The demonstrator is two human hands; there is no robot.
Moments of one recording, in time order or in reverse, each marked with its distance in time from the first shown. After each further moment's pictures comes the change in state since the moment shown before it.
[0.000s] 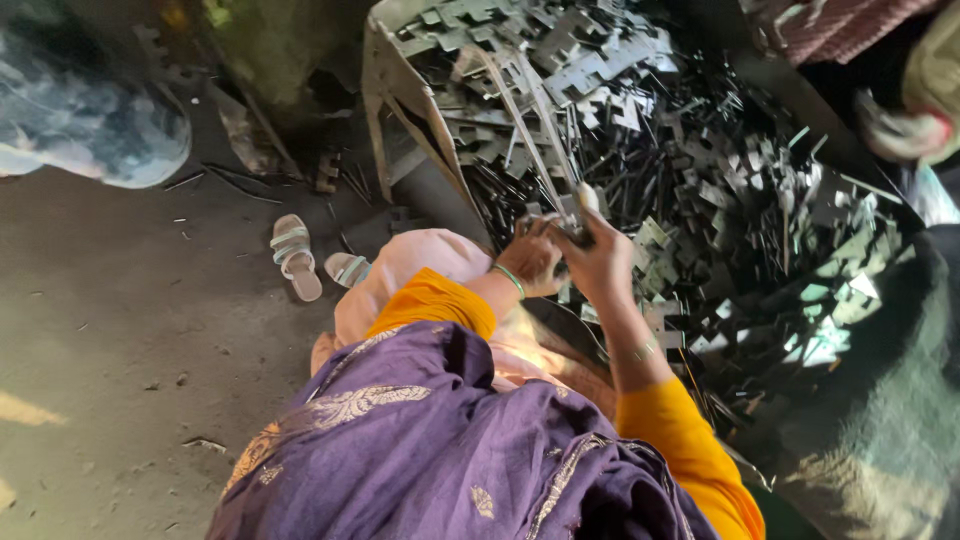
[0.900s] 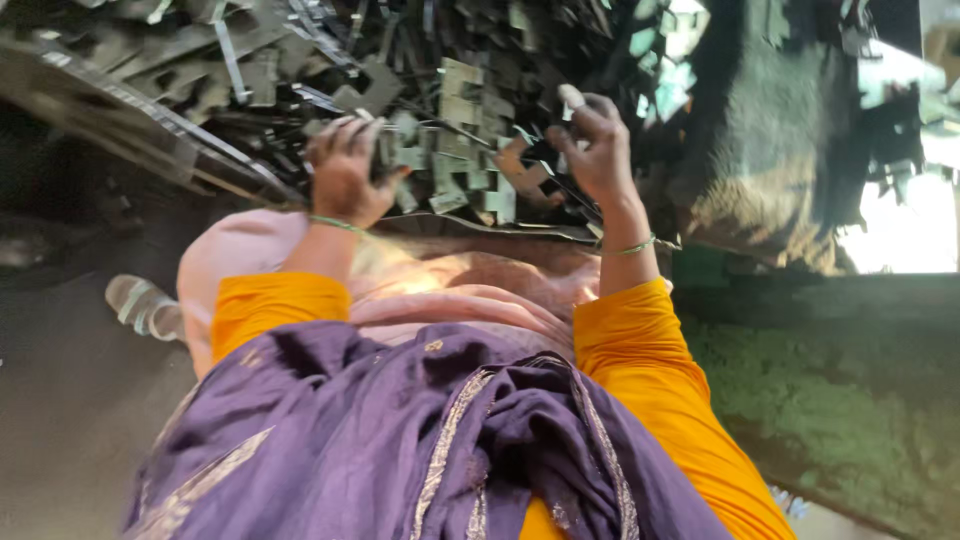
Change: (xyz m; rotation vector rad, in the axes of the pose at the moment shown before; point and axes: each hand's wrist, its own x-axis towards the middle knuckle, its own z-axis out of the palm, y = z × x) left_hand -0.001 -0.007 -0.001 -0.118 0.471 0.248; right_hand -0.099 0.125 -0.172 -0.172 0.350 0.045
